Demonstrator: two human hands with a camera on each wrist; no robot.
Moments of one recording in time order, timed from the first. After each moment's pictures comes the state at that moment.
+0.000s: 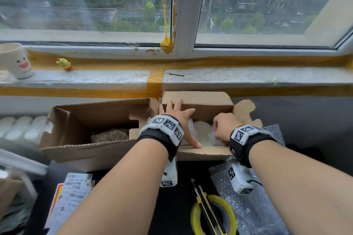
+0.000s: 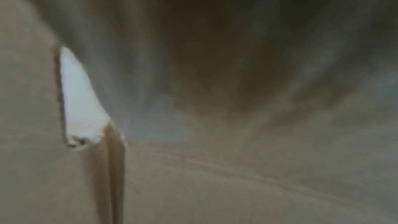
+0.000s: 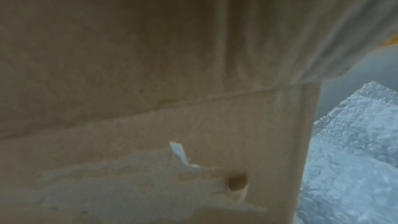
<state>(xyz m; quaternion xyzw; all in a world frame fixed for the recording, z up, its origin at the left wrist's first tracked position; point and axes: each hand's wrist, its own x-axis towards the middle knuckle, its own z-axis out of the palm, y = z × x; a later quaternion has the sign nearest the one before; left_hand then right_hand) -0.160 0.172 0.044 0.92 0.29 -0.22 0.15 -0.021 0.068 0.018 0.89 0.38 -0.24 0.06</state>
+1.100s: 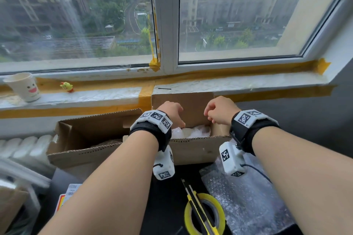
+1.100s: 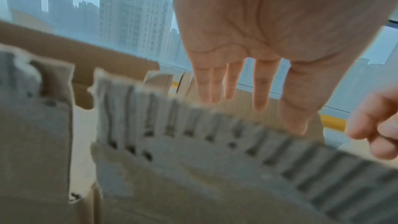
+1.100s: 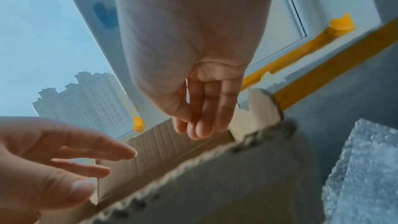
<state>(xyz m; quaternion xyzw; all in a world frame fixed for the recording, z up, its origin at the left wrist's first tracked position) -0.152 0.151 0.103 0.91 0.33 -0.10 0.21 -0.012 0.033 0.097 0.87 0.39 -0.21 -0.21</state>
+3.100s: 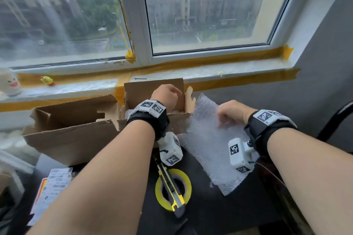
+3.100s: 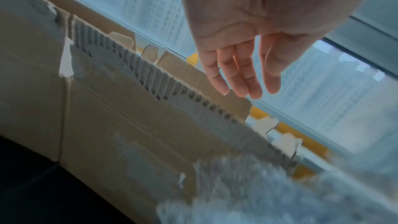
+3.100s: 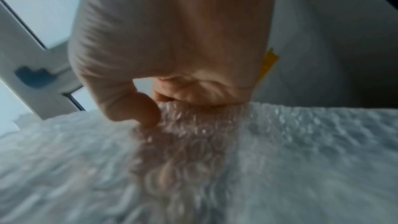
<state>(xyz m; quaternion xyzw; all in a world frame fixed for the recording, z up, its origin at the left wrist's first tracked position) -0.114 0.053 0.110 0.84 0.37 0.13 0.37 0.021 -0.109 0.100 0.83 0.23 -0.39 -0.32</state>
